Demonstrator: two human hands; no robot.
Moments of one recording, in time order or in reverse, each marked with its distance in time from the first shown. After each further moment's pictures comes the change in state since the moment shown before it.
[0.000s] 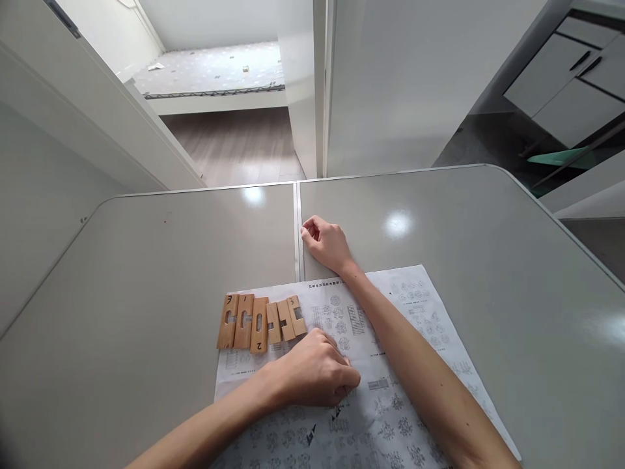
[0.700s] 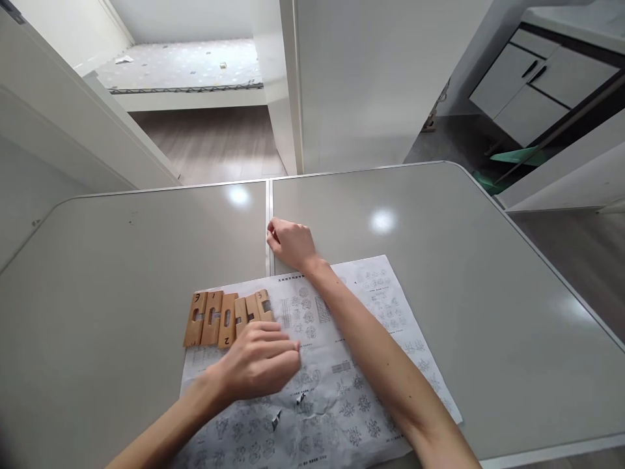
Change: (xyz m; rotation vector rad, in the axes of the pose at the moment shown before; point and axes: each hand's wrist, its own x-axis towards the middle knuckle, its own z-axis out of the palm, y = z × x) left_hand -0.009 0.005 -0.032 0.199 0.418 0.078; right_hand 0.001 -0.002 0.003 -0.325 -0.080 -0.118
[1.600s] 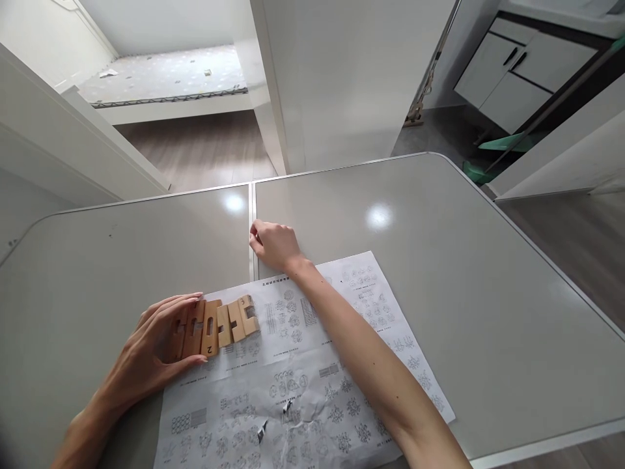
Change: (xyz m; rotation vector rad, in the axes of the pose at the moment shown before) left_hand -0.100 -0.063 -0.098 0.180 -0.193 -0.626; right_hand 0.005 0.005 -0.002 0.021 -0.018 -0.008
